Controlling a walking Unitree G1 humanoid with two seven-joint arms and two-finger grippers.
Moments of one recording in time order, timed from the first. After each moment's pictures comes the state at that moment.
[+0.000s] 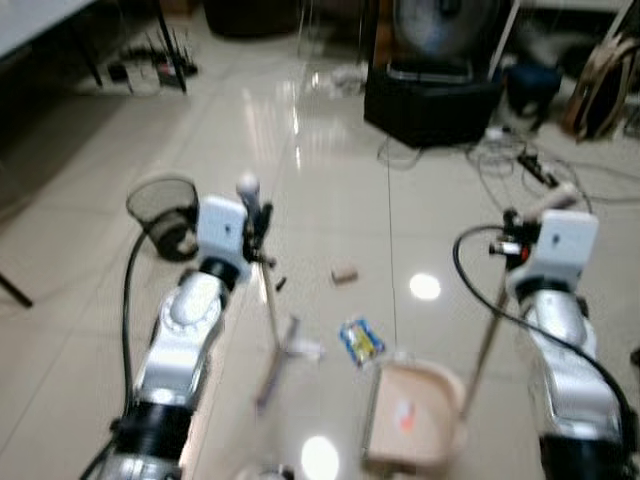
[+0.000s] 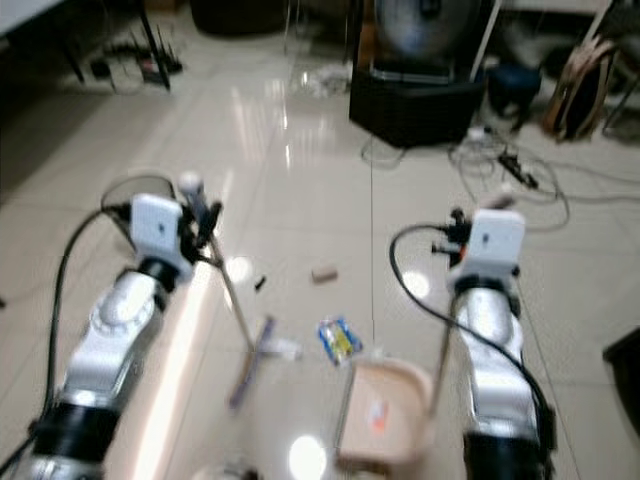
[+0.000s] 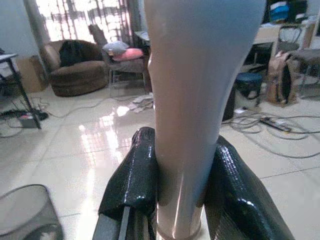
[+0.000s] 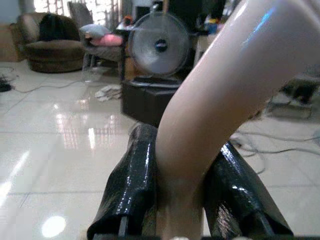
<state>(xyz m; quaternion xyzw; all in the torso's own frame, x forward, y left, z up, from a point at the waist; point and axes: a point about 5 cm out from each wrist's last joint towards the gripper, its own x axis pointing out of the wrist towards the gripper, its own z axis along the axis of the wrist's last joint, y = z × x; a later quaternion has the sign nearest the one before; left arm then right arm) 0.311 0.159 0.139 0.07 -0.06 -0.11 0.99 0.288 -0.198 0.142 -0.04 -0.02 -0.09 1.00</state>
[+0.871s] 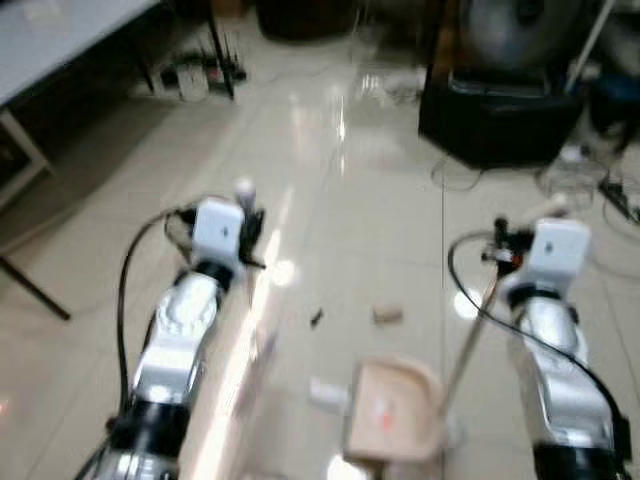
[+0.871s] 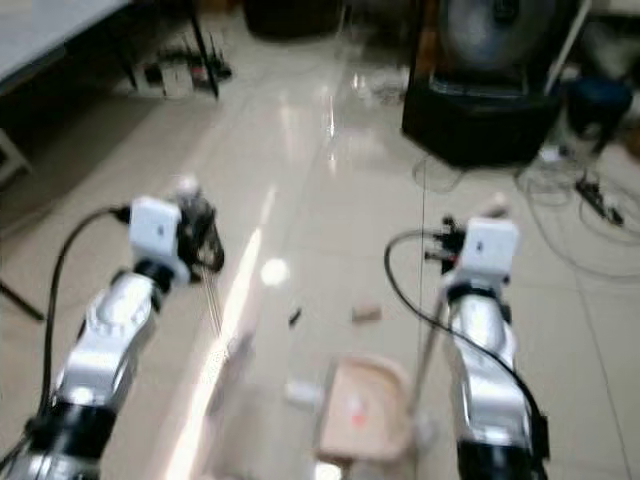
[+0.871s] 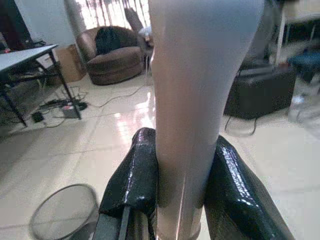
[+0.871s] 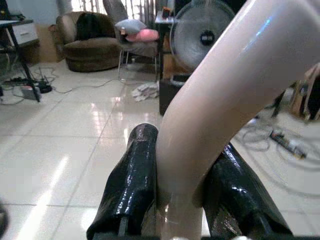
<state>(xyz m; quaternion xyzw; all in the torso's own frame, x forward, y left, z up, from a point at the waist) 0.313 0.149 0.135 0.07 -0.05 -0.13 0.99 0.282 -0.203 0.135 -0.03 -0.02 -0.09 0.99</state>
